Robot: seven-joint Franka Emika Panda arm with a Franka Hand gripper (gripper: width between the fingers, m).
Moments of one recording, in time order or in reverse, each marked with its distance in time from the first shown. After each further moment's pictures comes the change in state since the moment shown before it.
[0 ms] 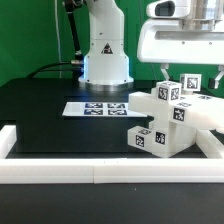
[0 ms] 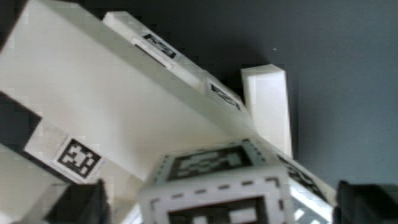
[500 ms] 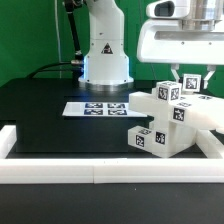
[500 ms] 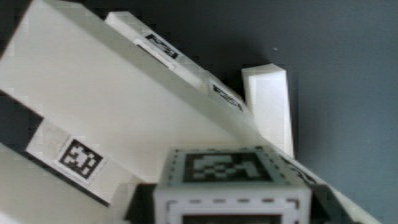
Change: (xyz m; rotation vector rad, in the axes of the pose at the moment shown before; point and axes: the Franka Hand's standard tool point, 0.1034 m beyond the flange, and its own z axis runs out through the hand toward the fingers) arm 0.000 0.000 0.000 0.000 0.000 0.026
